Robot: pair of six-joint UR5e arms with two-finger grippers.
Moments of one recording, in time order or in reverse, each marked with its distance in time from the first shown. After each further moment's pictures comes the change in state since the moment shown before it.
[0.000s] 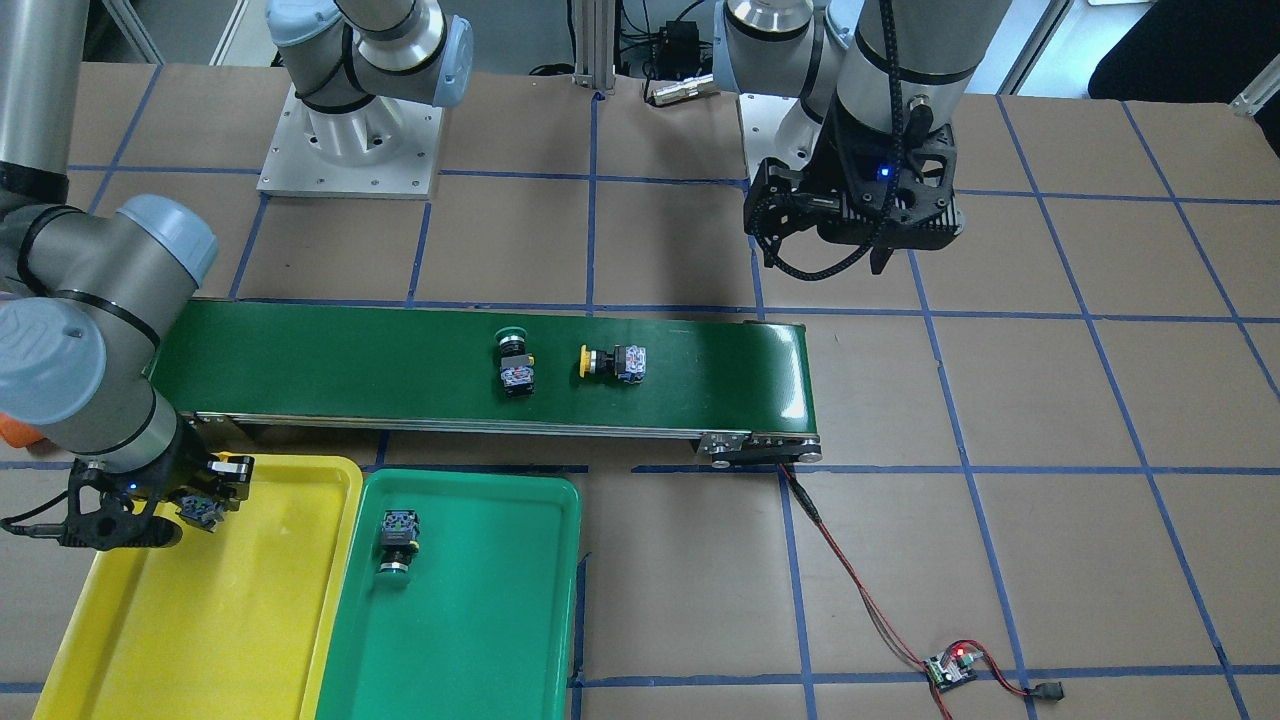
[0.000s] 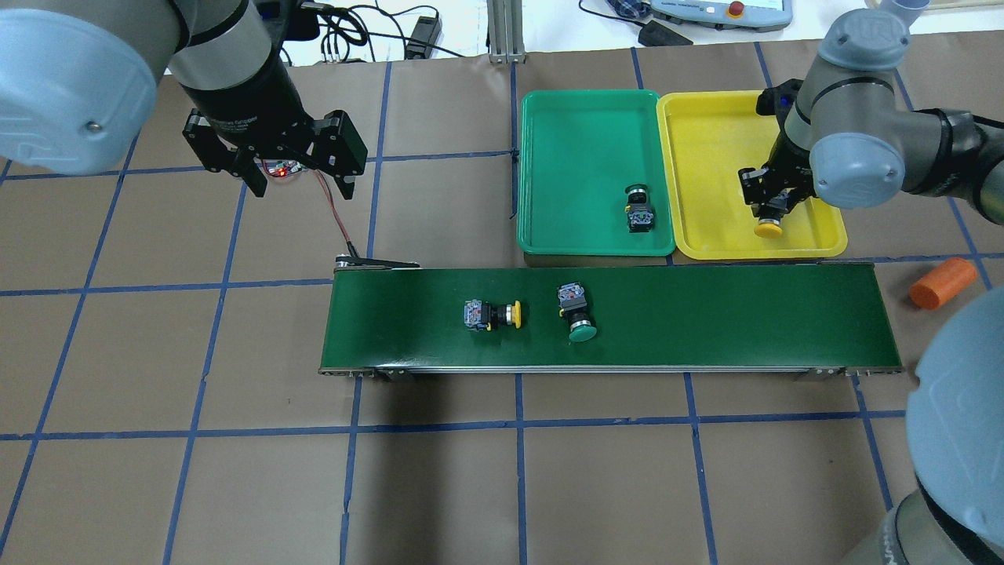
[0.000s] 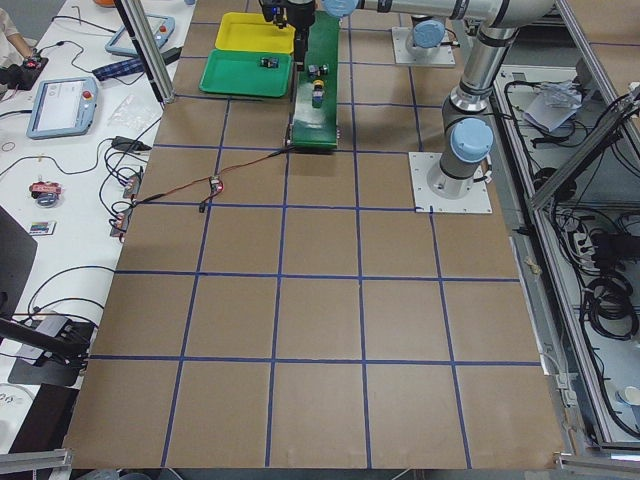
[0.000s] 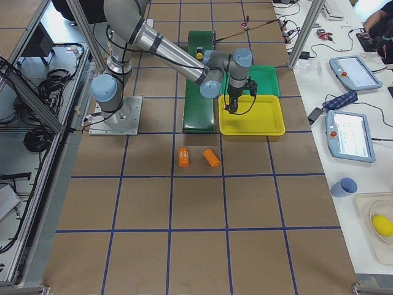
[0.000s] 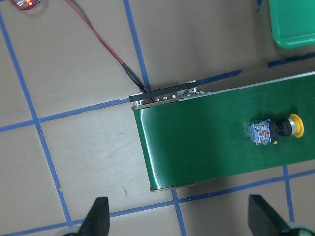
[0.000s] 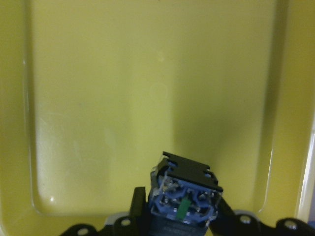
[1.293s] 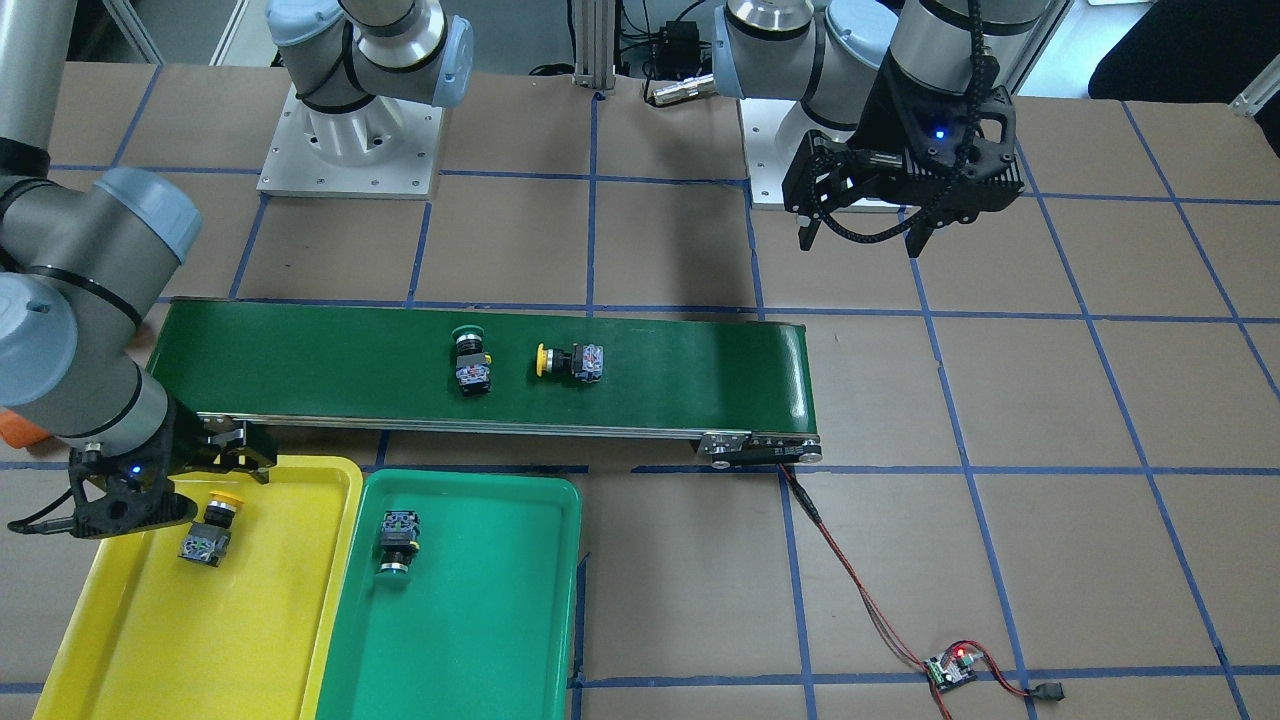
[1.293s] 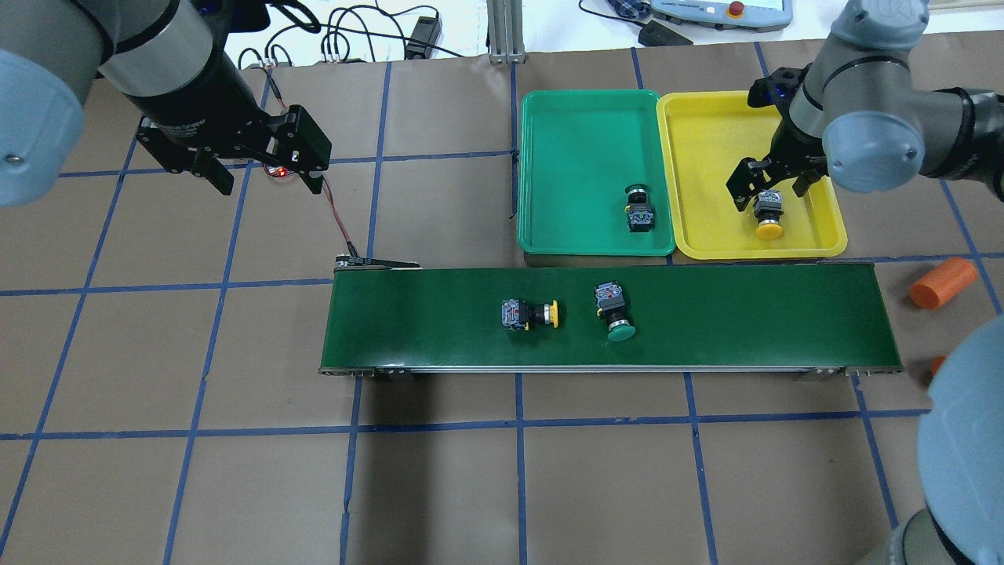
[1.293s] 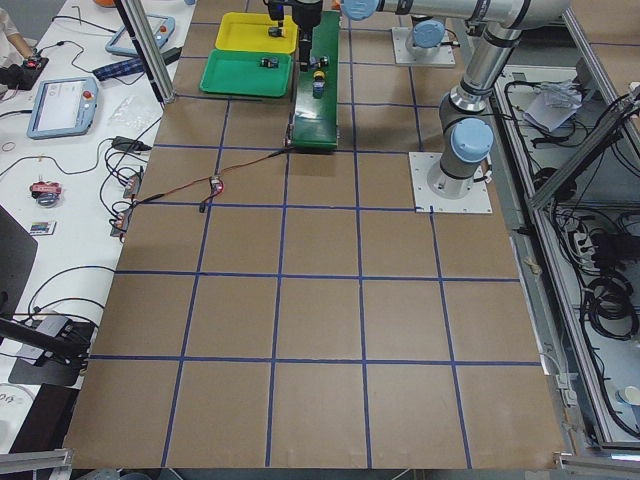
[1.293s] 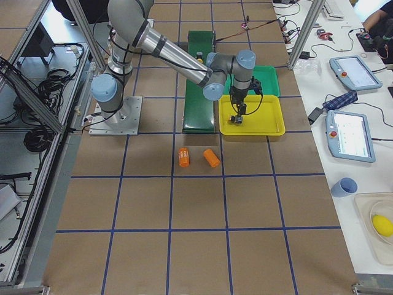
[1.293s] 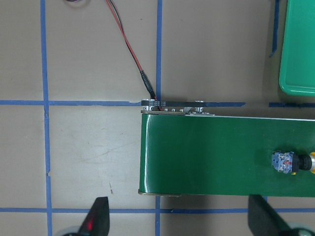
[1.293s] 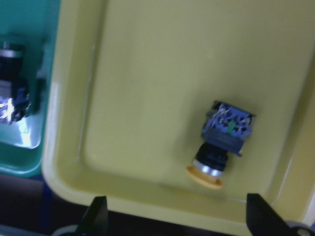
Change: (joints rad) left arm 0.085 0.076 -0.038 0.042 -0.029 0.095; right arm 0.010 -0.085 -0.013 0.174 0.093 -0.128
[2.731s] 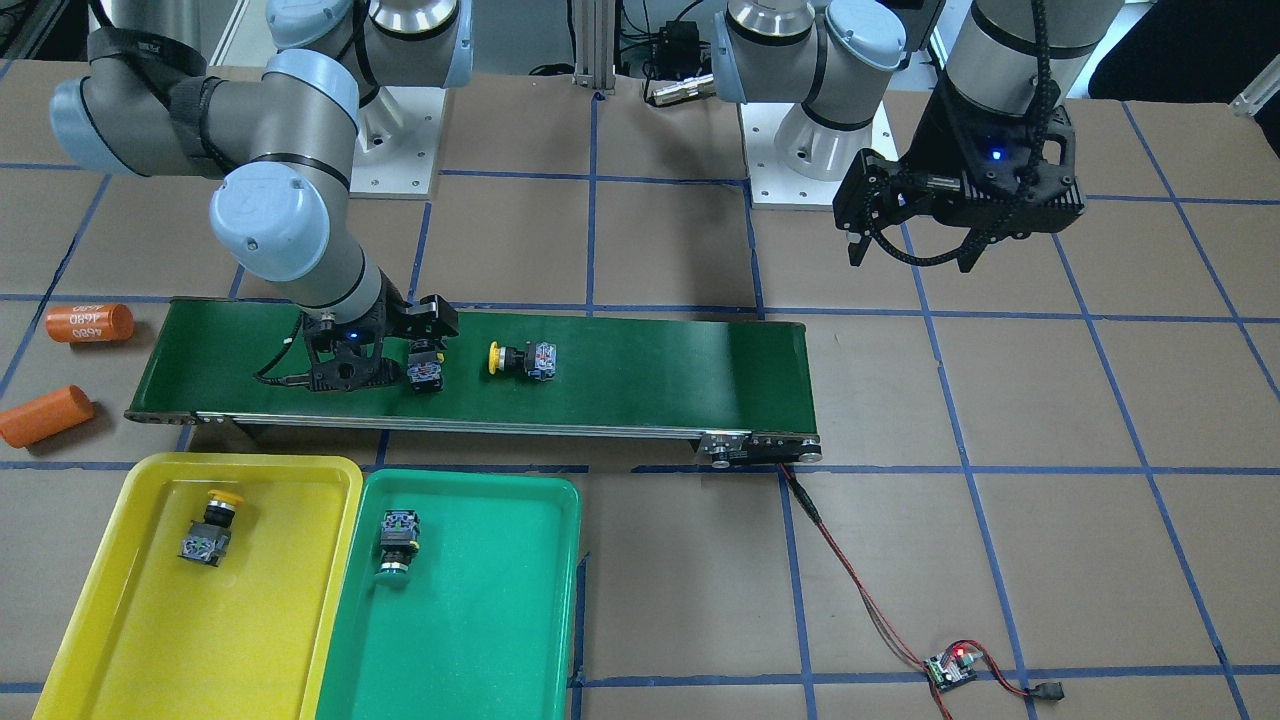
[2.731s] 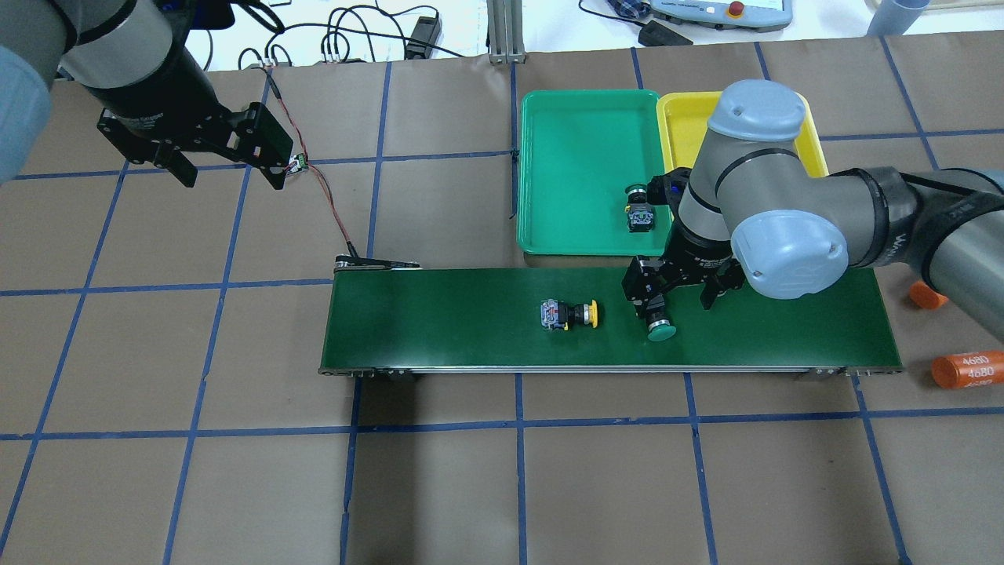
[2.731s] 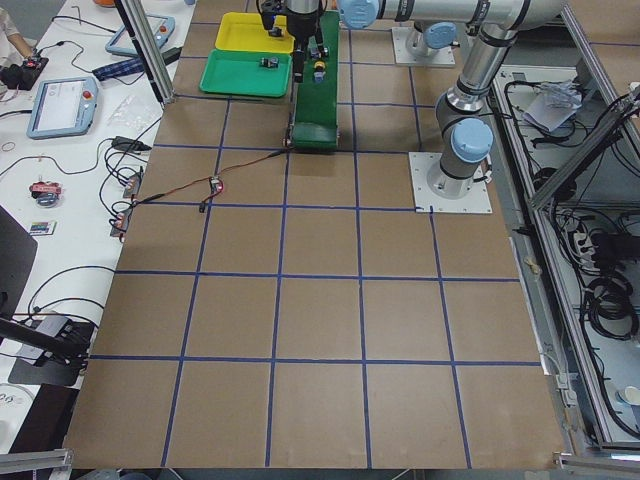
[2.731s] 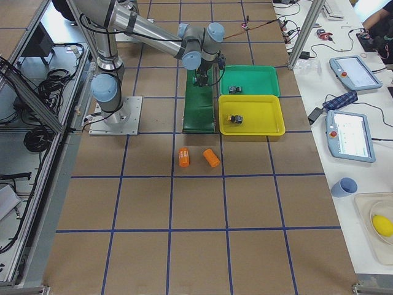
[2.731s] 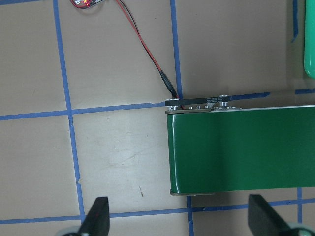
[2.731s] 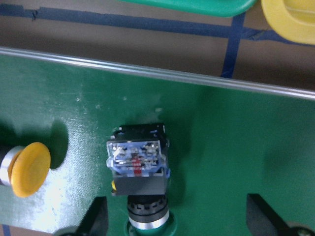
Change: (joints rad) left arm 0.062 -0.029 0.019 -0.001 0.036 0.050; right arm 0.231 -0.184 0.248 0.112 0.054 0.325
